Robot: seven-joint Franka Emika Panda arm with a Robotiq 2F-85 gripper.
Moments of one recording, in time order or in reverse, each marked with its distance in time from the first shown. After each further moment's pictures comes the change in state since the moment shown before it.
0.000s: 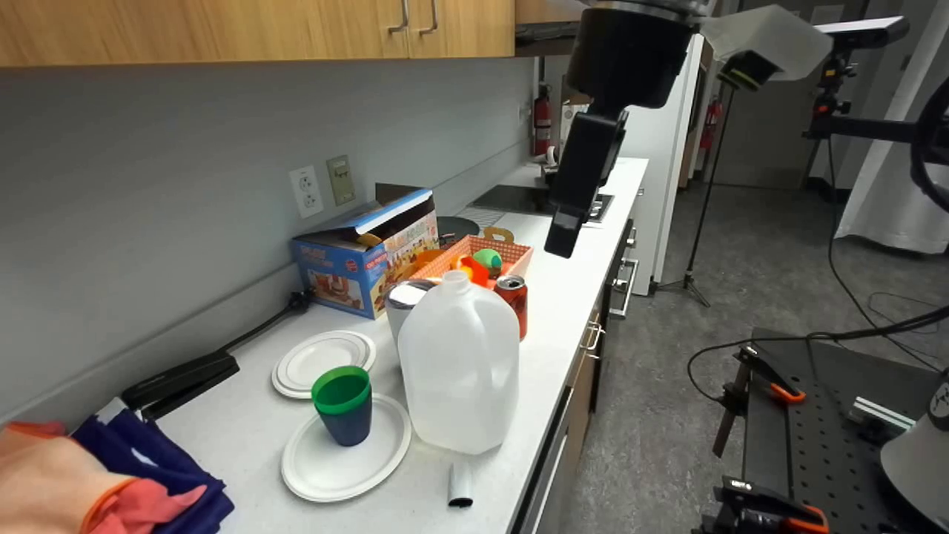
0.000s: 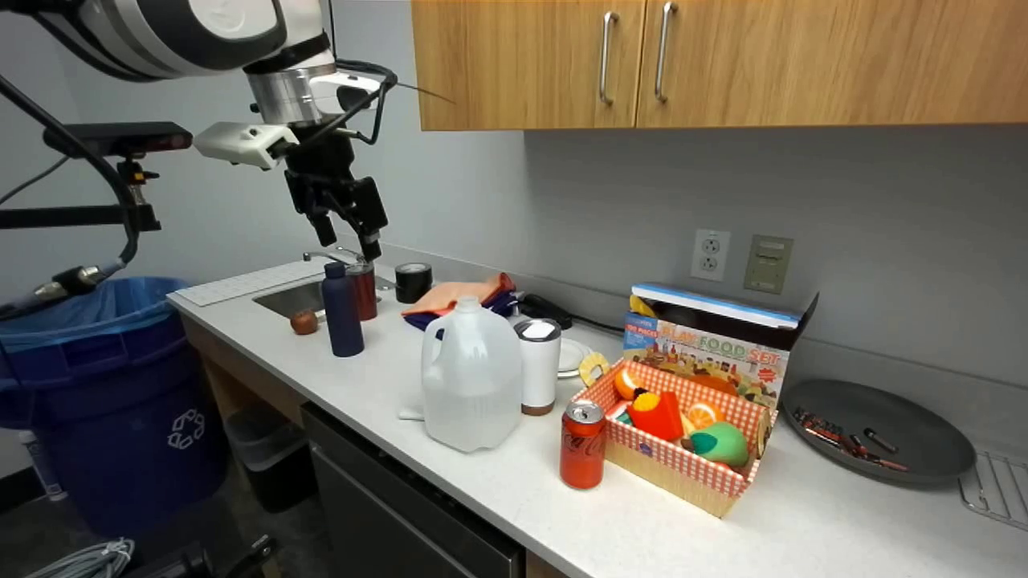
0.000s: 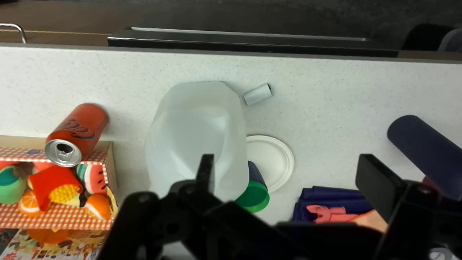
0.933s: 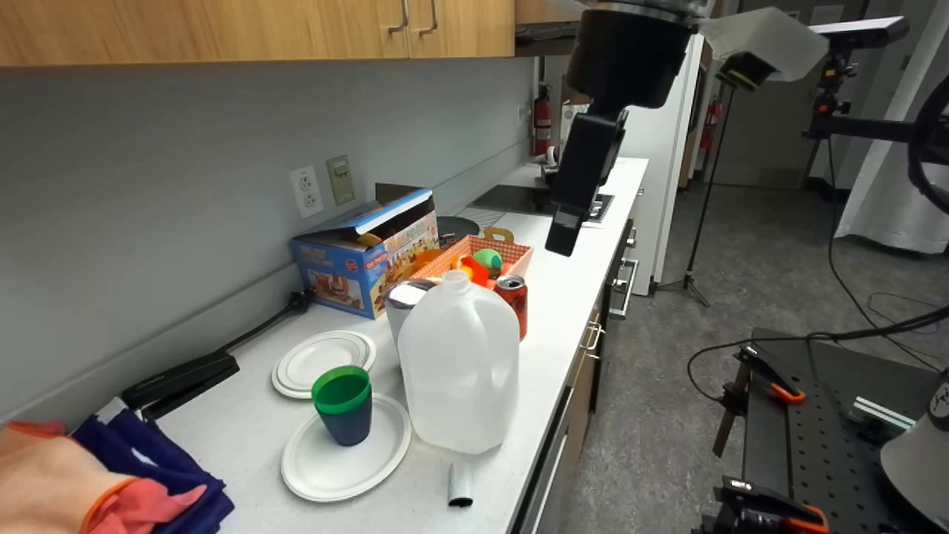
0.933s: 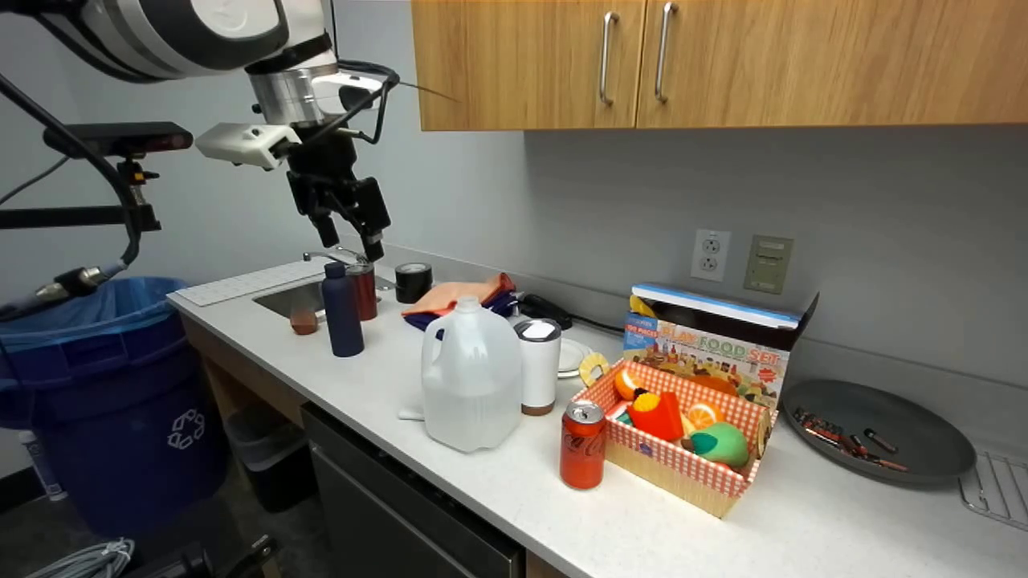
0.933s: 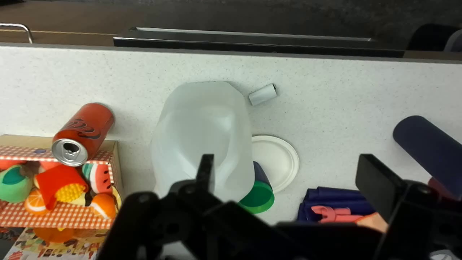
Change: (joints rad) arm -0.006 0.000 -0.004 0.000 -0.014 -0.004 0.000
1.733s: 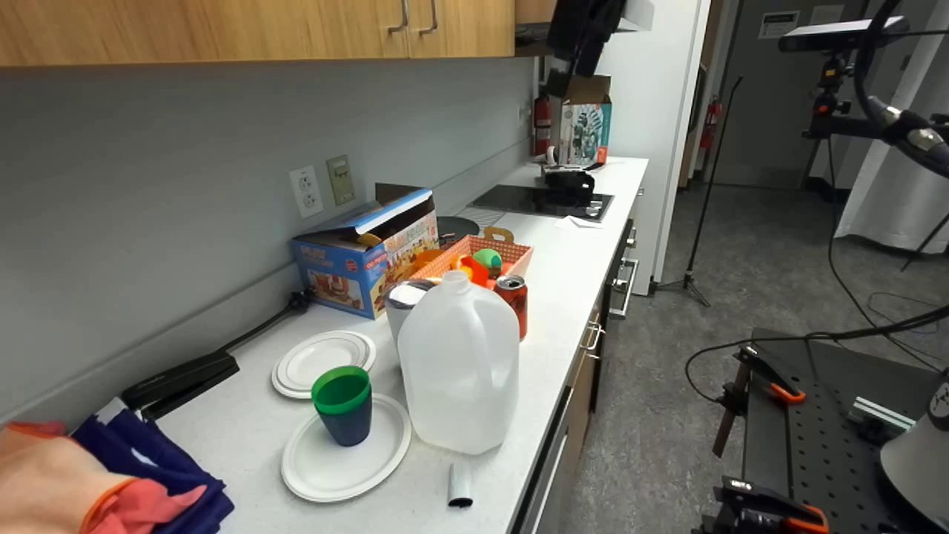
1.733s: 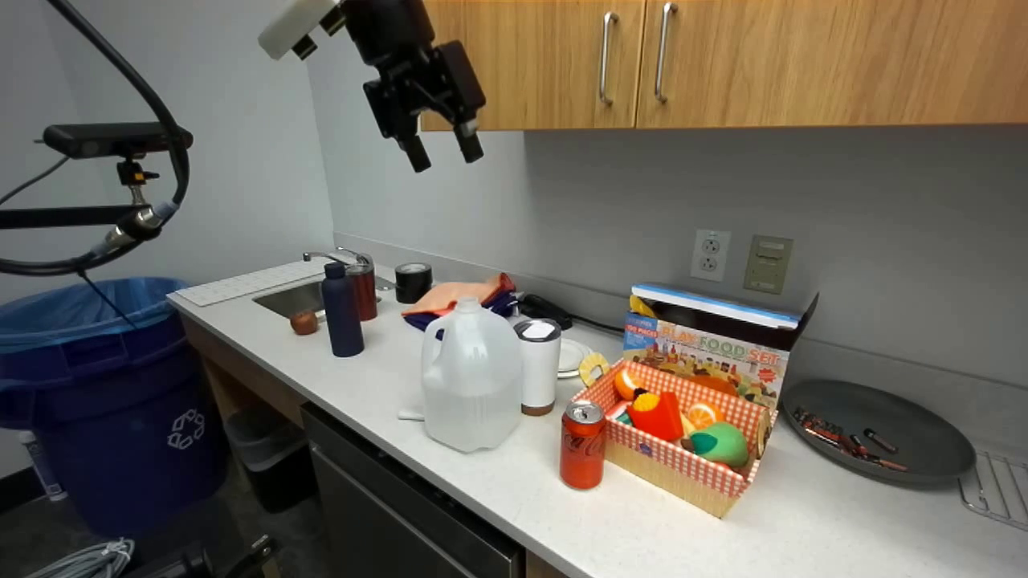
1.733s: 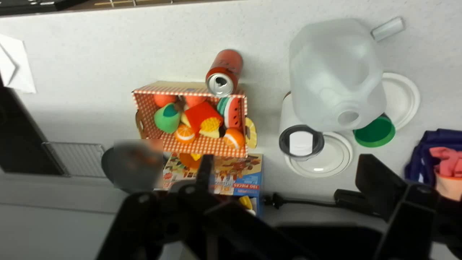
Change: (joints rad) arm -0.184 -0.031 -0.072 0.224 -0.283 -0.180 0.007
